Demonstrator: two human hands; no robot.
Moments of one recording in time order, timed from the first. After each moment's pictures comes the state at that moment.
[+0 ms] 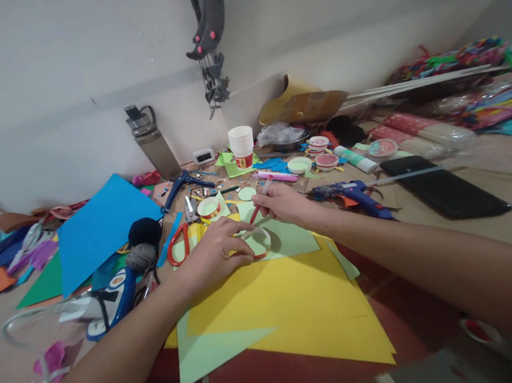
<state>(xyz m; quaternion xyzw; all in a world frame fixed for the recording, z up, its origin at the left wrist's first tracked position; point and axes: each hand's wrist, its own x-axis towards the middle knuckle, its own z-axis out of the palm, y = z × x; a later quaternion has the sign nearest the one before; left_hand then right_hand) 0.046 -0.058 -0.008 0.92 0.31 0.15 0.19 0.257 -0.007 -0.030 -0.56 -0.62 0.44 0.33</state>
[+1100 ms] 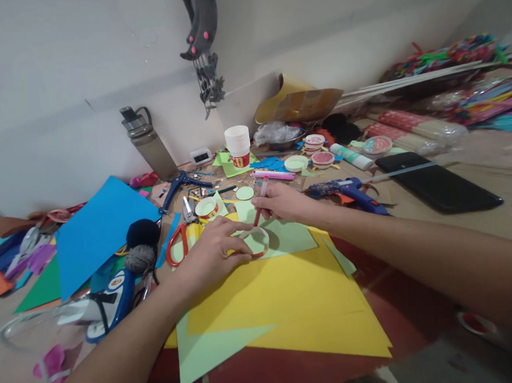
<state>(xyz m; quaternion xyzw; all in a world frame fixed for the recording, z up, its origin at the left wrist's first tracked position) 0.047 -0.057 -0.008 0.92 0.31 0.14 0.17 0.262 -0.015 -0.018 -0.56 -0.67 0.41 0.27</state>
